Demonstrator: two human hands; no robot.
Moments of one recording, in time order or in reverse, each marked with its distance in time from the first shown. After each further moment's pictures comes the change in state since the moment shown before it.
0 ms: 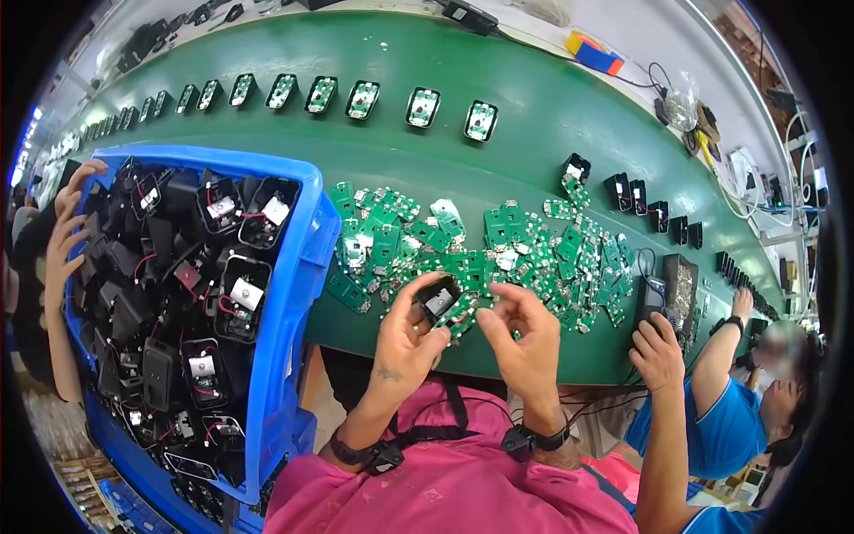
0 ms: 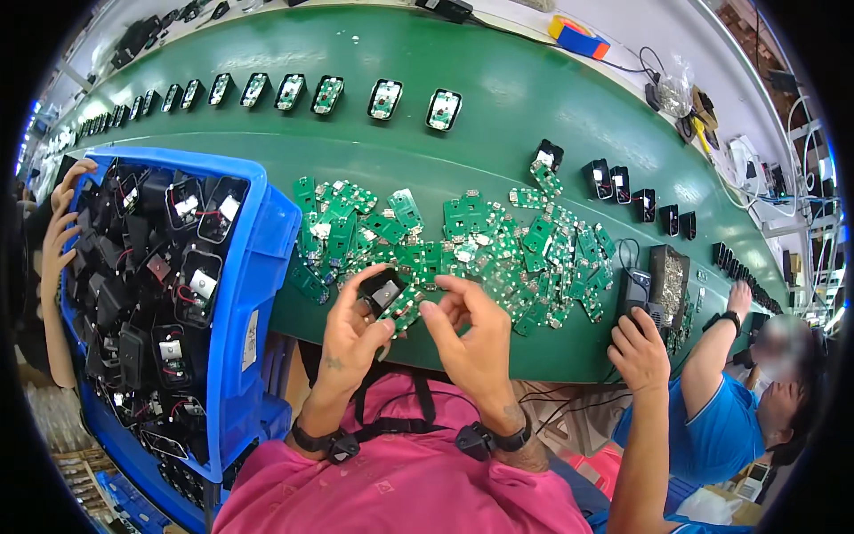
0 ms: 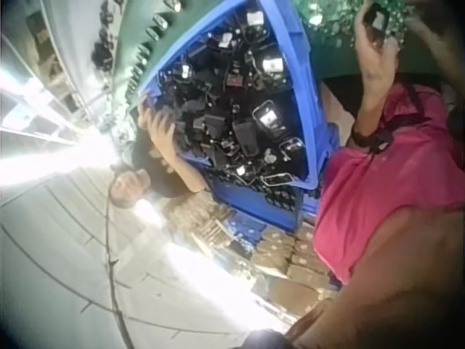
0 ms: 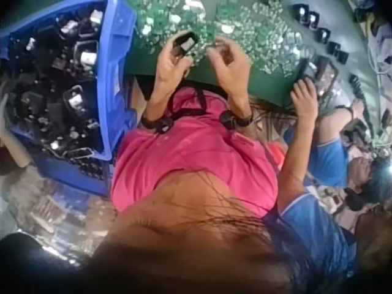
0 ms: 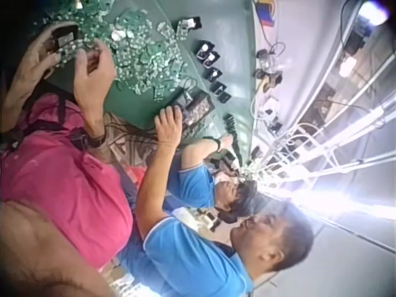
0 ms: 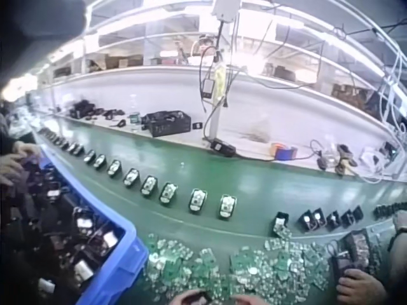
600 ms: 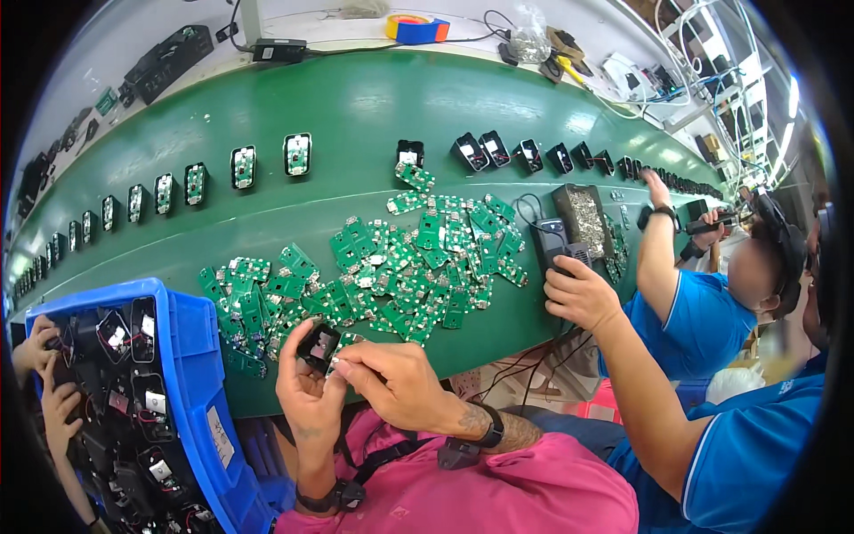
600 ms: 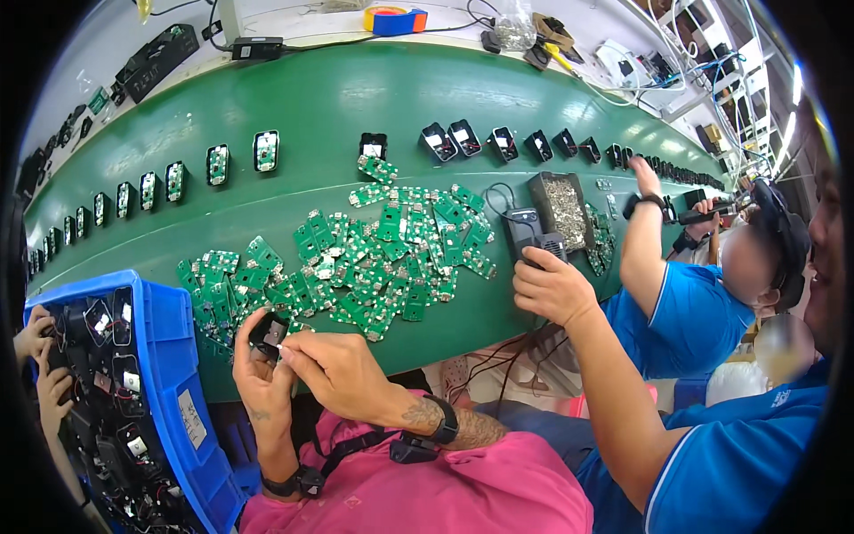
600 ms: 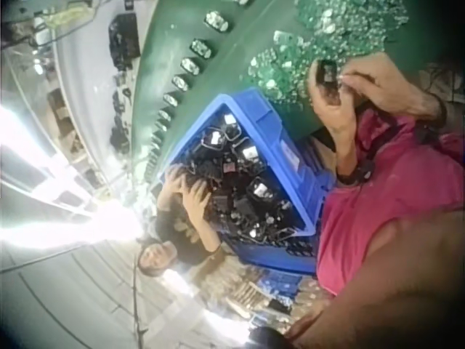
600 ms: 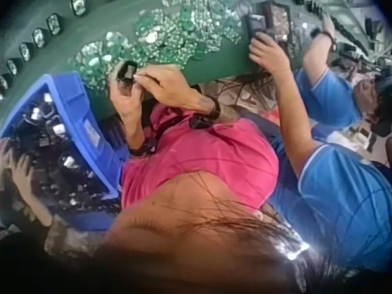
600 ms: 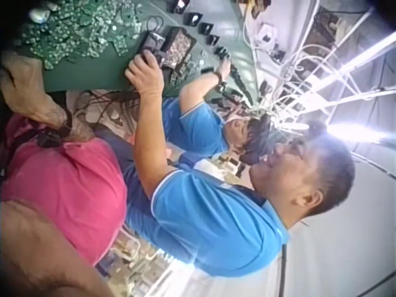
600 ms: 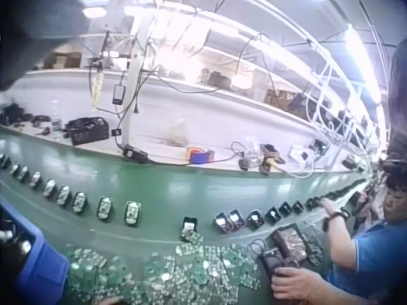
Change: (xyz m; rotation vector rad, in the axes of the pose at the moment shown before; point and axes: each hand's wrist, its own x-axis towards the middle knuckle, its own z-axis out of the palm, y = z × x) left_hand -0.005 0.006 0.018 0.297 -0.013 0.109; right_hand -0.015 -0.007 -0.002 0.093 -0.133 -0.151
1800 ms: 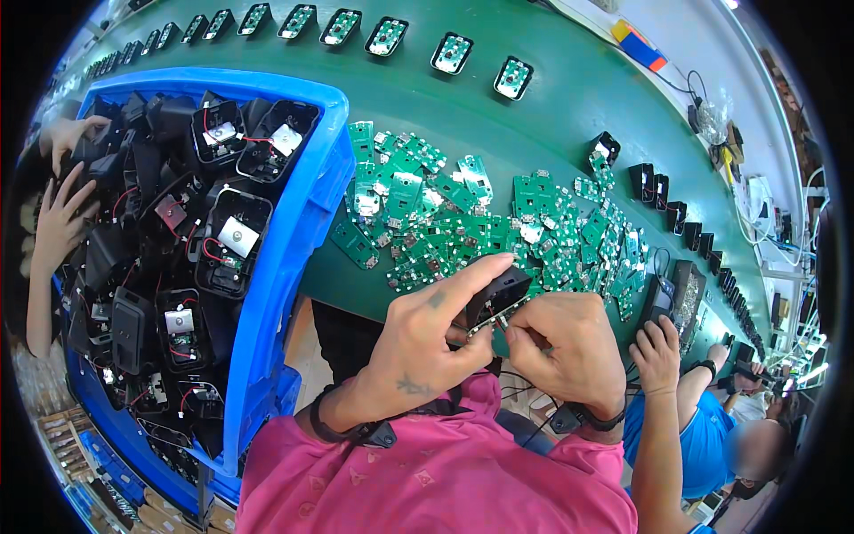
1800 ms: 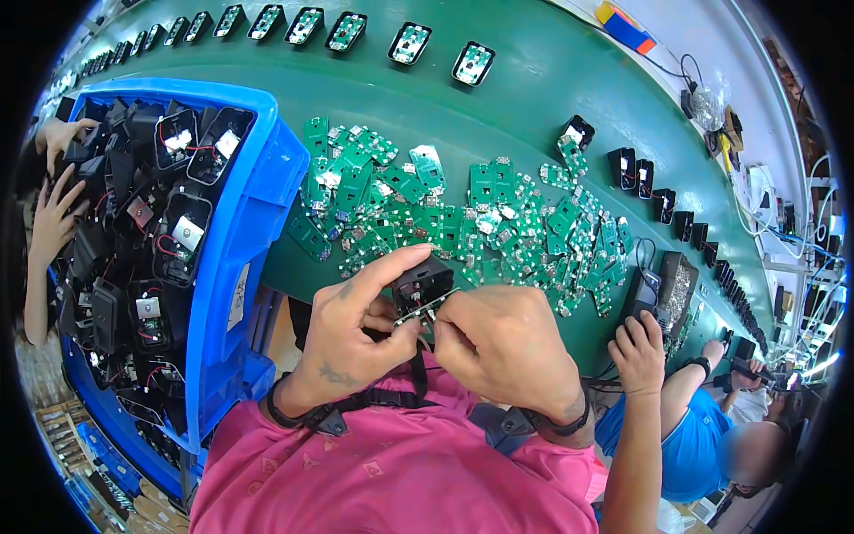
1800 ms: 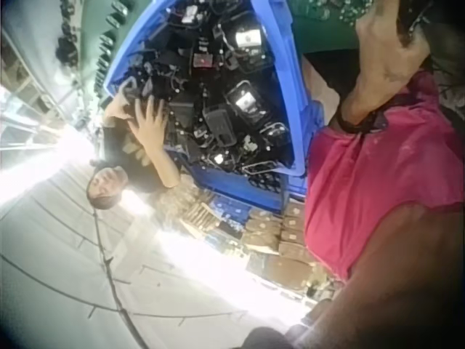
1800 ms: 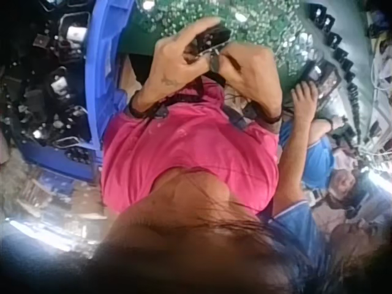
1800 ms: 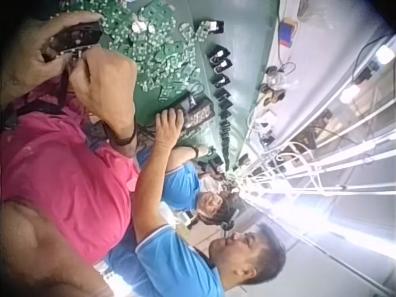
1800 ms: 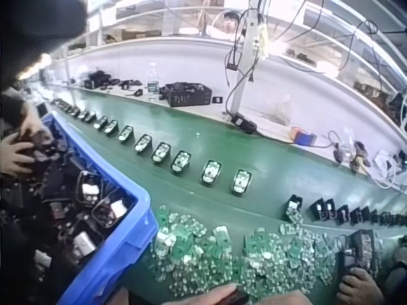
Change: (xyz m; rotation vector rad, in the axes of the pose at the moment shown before) left_hand -0.005 0.035 -0.018 0.239 -0.101 0.156; right_hand 0.045 -0.042 -0.030 -0.583 -0.551 -0.230
